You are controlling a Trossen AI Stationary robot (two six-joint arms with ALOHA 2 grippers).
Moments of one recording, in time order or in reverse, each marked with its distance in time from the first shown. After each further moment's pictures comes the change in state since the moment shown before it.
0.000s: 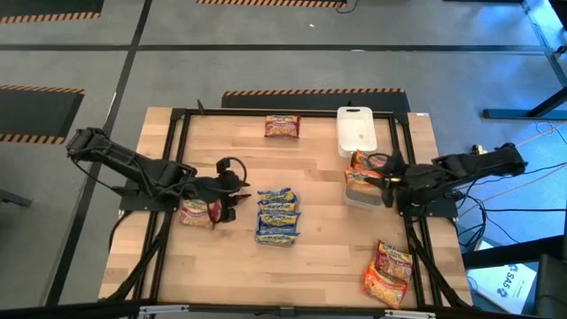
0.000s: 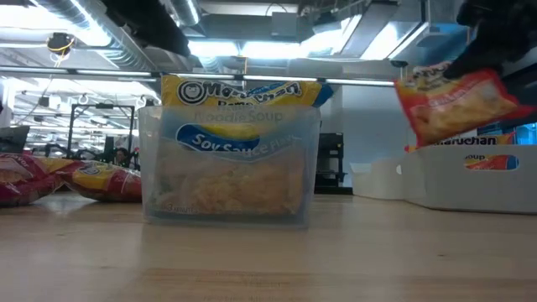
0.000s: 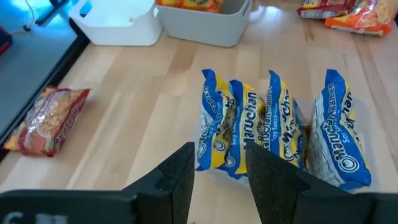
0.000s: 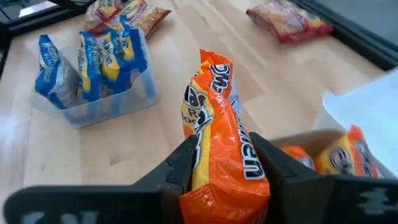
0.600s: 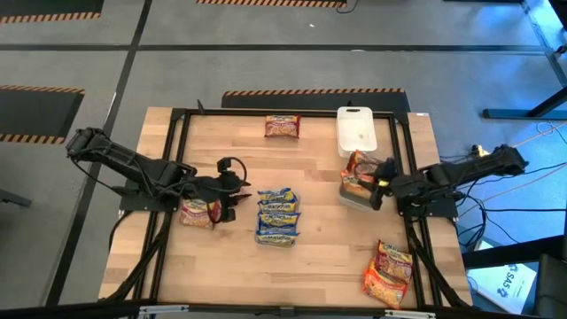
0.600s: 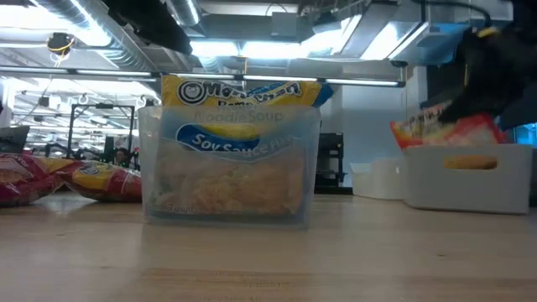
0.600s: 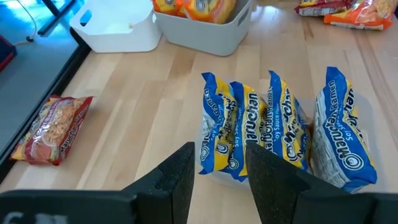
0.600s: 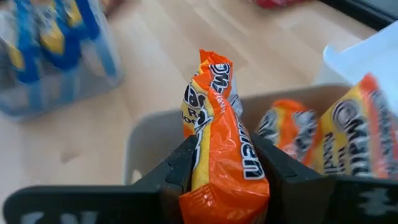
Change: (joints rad) left arm 0.002 0.000 0.000 0.009 -0.002 0.050; right arm 0.000 0.049 -0.238 0.200 0.079 0.066
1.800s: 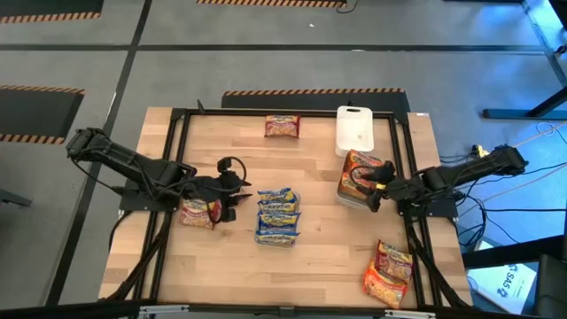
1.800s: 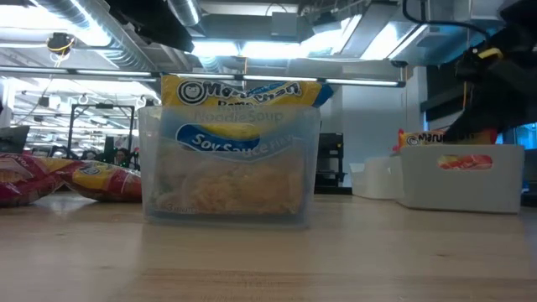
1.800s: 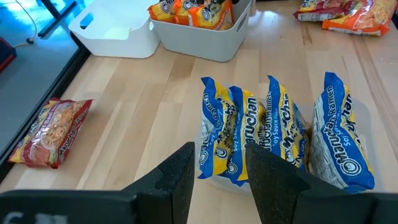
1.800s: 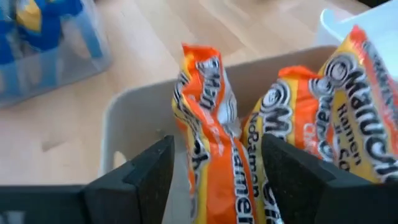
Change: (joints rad) left arm 0.000 0.001 0.000 0.016 -0.001 0.000; right arm 0.000 0.000 -0.057 0.021 -0.001 0.024
